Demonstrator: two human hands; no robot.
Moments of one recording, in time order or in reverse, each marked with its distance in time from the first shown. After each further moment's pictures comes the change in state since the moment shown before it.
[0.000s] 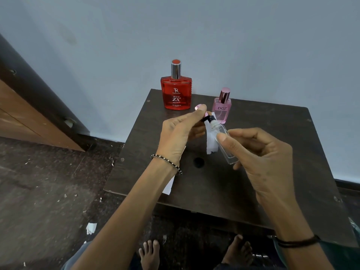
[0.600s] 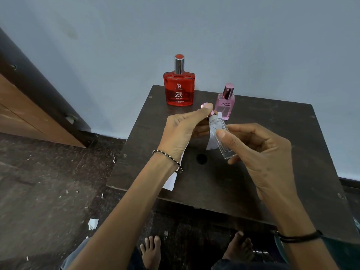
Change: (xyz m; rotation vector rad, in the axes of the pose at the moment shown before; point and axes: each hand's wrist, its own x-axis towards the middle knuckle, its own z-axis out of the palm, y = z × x) left_hand 0.001 -0.001 -0.006 0.047 -0.073 -0.016; right_hand 0.000 -0.002 0.004 0.029 -0.072 0.035
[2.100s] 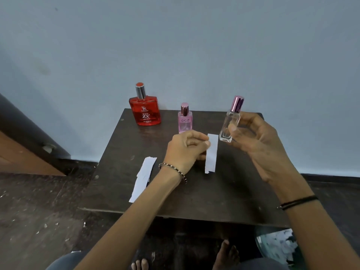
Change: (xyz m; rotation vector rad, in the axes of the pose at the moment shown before) left_hand -0.001 -0.029 0.069 0.342 -0.091 0.082; right_hand 0.041 0.004 -0.093 0.012 0.004 0.047
